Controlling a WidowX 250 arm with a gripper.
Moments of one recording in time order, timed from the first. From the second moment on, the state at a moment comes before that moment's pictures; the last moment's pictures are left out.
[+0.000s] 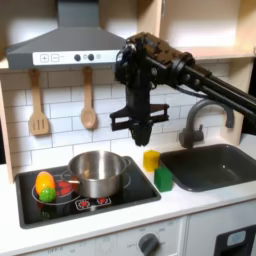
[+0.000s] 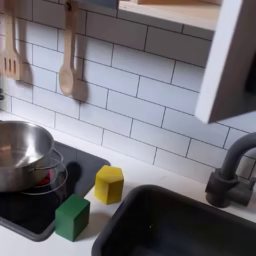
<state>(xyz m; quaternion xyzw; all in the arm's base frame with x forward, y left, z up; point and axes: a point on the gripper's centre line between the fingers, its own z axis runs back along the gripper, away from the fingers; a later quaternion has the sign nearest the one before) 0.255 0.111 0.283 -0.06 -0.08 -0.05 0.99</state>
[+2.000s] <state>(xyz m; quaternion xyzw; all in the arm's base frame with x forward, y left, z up) 0.116 0.061 0.284 -0.03 -0.10 -0.11 0.99</state>
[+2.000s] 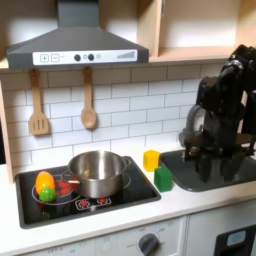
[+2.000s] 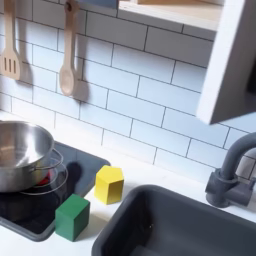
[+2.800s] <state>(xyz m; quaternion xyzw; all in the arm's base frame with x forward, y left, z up) 0.116 0.062 0.284 -0.03 -0.10 -0.11 0.99</state>
